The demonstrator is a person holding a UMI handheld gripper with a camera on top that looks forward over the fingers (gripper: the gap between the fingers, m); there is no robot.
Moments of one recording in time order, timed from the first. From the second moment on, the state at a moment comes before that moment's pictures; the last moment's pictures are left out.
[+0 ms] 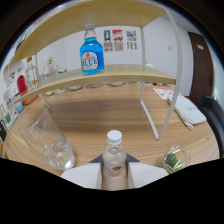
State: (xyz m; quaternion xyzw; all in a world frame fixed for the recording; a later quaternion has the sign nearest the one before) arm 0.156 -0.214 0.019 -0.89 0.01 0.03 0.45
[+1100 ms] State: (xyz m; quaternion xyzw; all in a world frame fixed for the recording) arm 0.022 -0.316 0.199 -0.85 0.04 -0.01 0.53
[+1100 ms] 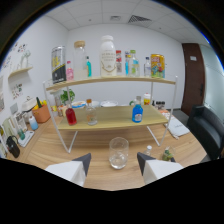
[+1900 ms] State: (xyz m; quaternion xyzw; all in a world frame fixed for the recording) arm -0.157 -0.181 0.434 -0.76 0.00 0.07 0.65
